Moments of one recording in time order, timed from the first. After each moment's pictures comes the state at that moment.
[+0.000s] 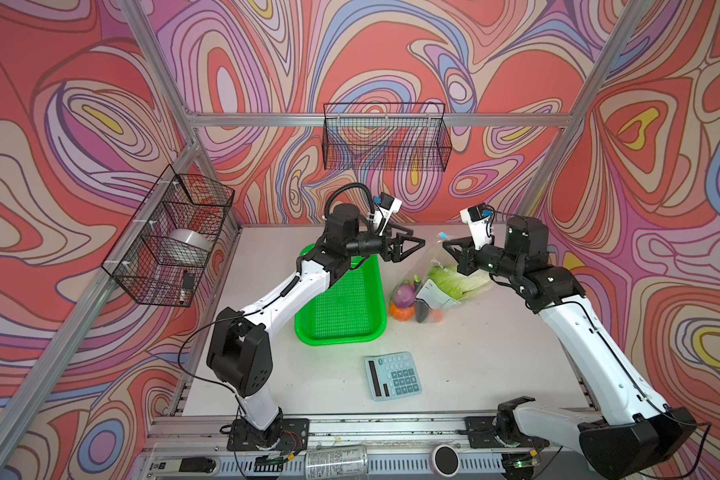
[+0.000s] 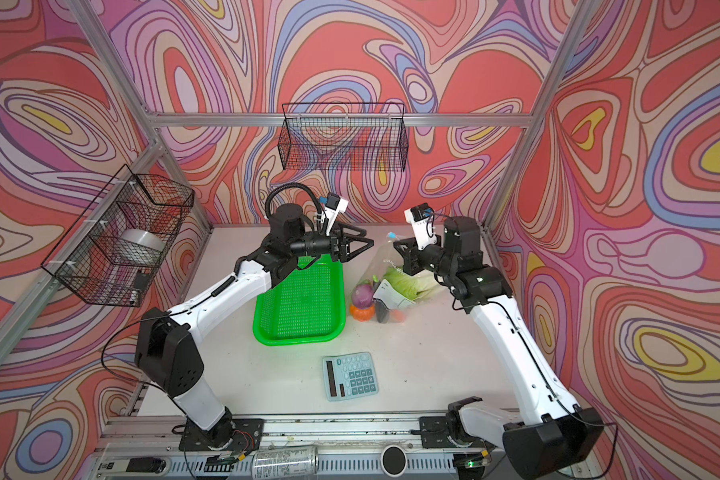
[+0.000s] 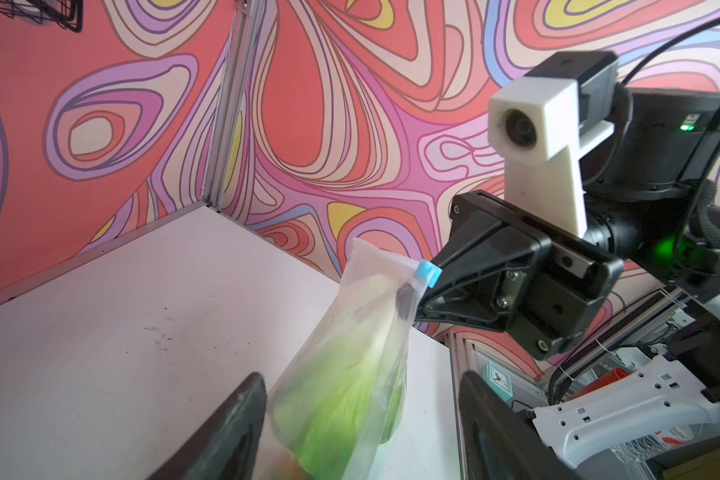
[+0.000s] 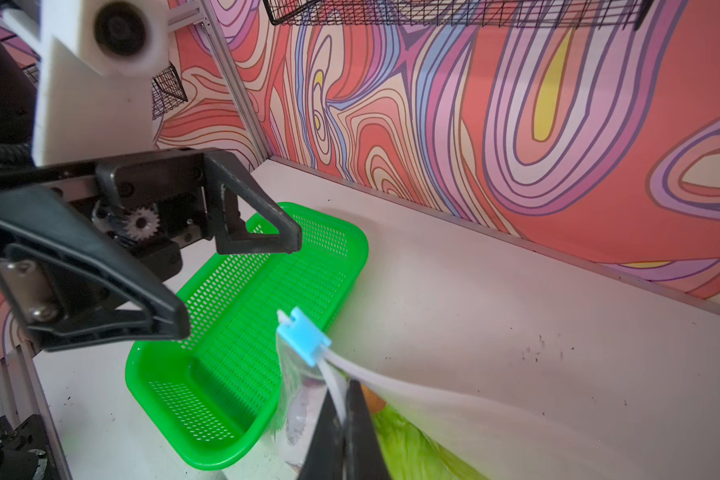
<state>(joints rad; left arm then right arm) -0.56 1.73 1.50 0.15 0.82 -0.39 0.23 1.21 1.32 -0.52 -0.44 0.00</state>
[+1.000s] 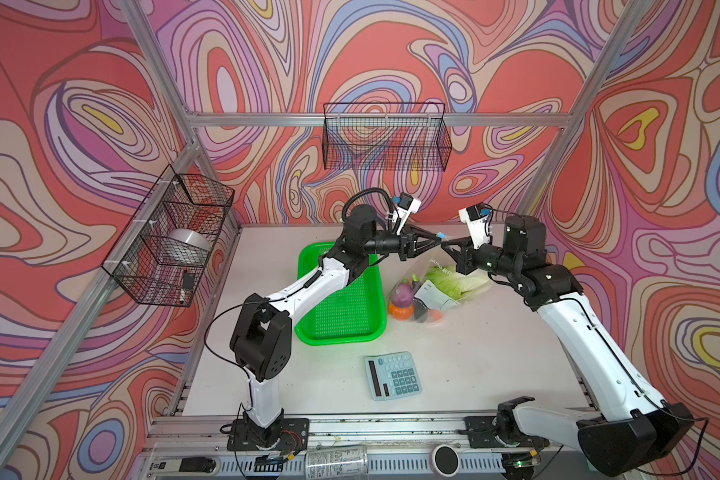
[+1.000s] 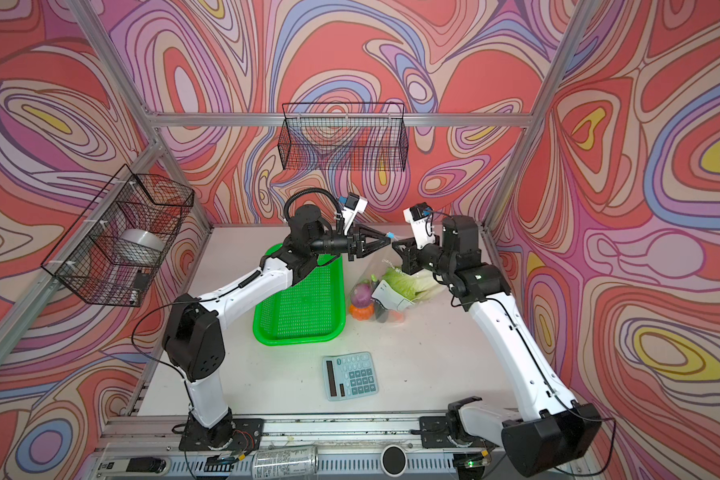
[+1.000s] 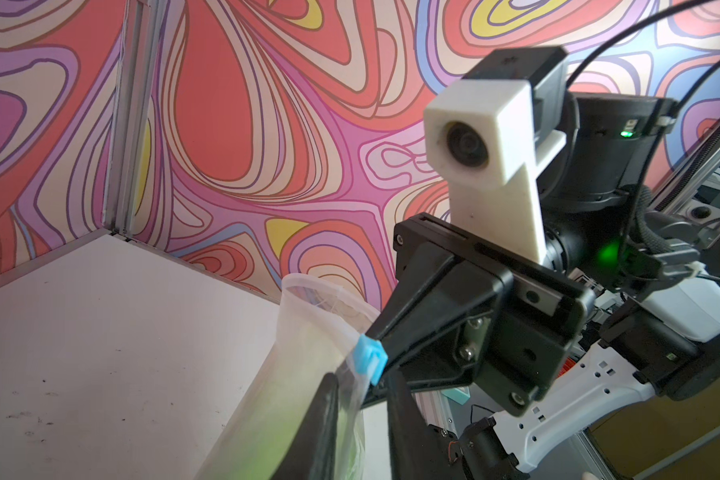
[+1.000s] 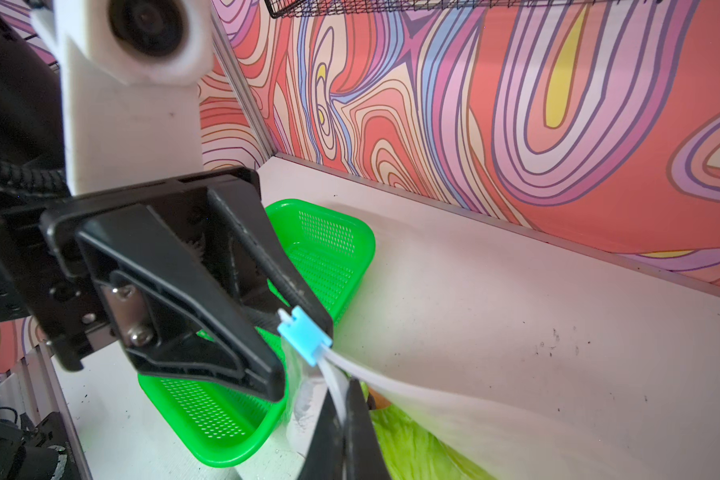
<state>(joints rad) -0.62 1.87 1.59 0.35 0.93 -0.52 0.23 1.22 1.33 -0.53 -0.45 0.02</state>
